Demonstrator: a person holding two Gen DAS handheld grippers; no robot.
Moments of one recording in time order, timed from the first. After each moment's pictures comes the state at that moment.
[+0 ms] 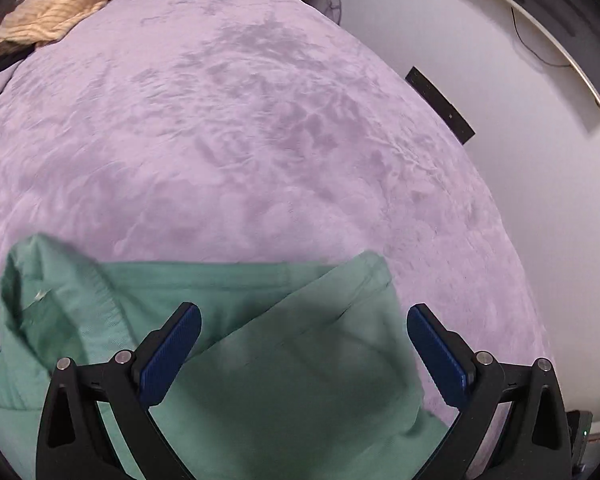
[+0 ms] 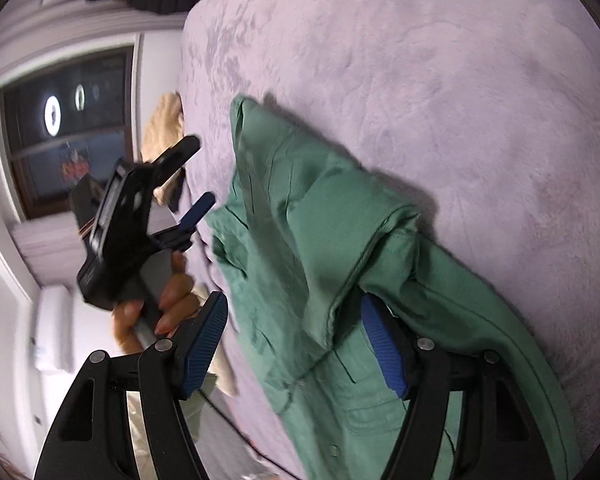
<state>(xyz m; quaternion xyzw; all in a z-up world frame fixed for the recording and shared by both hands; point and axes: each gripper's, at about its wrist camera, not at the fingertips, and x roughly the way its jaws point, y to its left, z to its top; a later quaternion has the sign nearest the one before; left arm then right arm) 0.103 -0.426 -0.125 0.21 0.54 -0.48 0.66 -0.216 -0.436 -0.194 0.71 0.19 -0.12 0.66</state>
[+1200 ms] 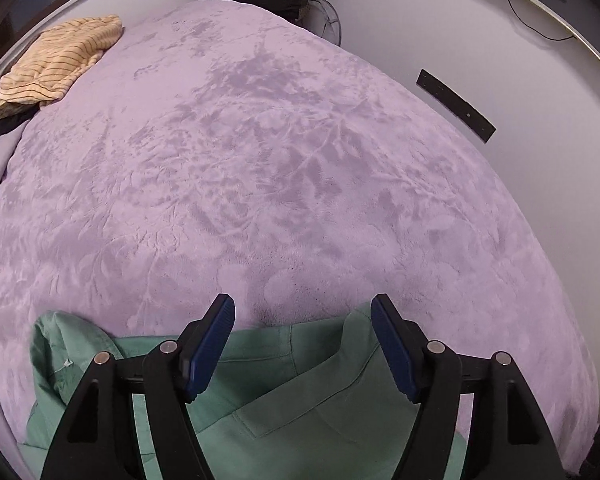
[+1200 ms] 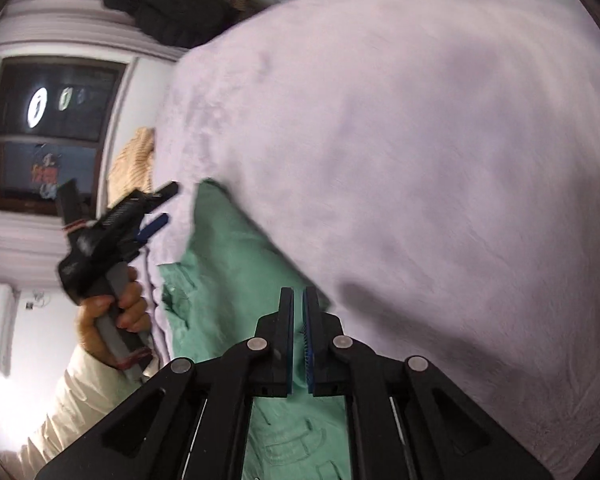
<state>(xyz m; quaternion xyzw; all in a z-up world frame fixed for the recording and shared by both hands) 0.095 -0.453 -0.112 0.25 0.47 -0.47 0.71 -0.259 -0.477 -0.160 0.60 0.21 -0.24 0.73</state>
